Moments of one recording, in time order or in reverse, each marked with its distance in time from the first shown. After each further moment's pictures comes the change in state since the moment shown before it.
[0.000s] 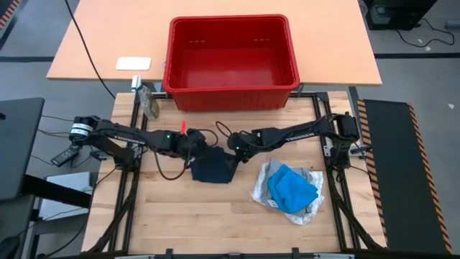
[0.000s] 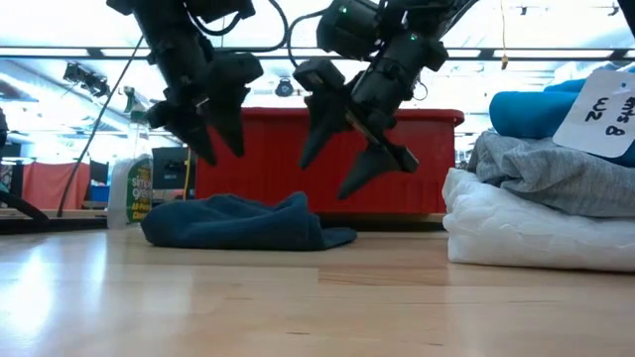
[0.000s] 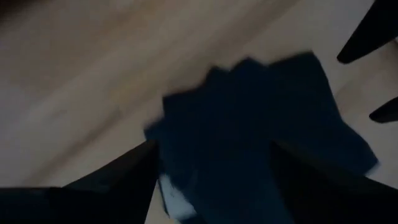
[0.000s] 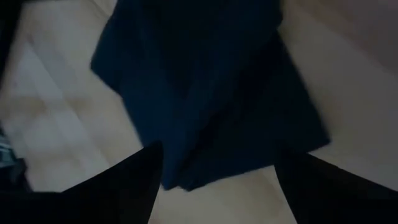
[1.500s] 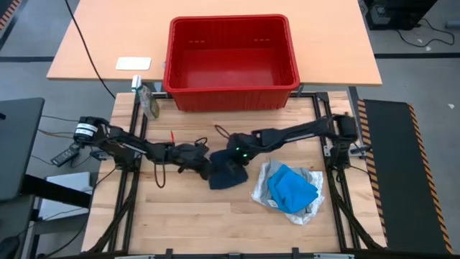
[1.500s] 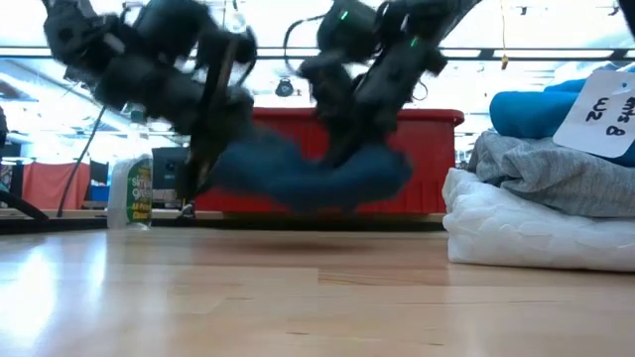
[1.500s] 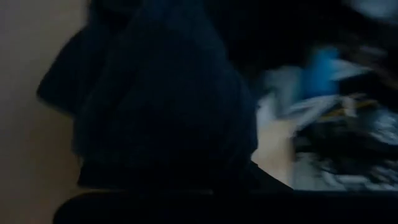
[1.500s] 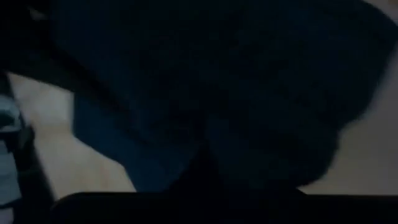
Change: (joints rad) left arm -0.015 0.064 -0.476 1.193 0.422 -0.204; right arm 0.006 0.027 -0.012 0.054 -0.096 -0.089
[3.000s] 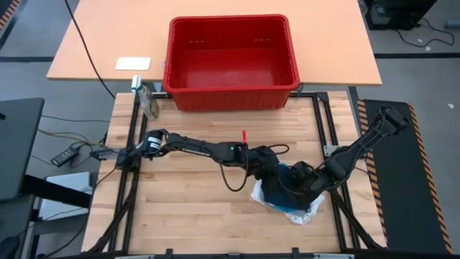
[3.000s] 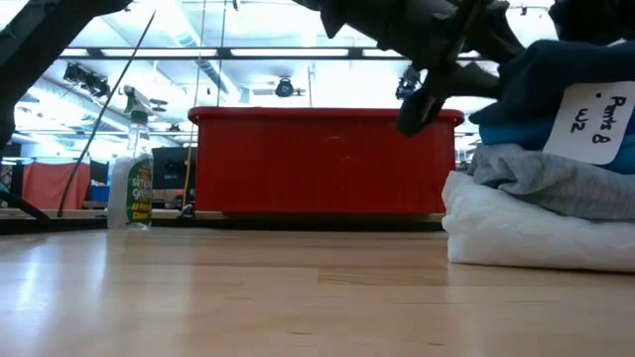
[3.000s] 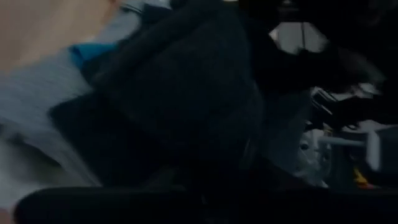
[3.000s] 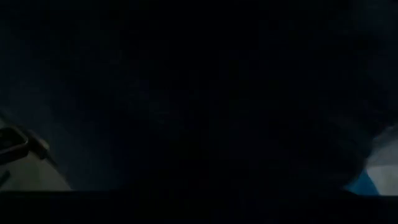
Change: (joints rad) left arm -0.020 0.752 1.425 -0.815 0.145 0.384; right arm 0.669 -0.659 -0.366 -0.576 0.340 0.794
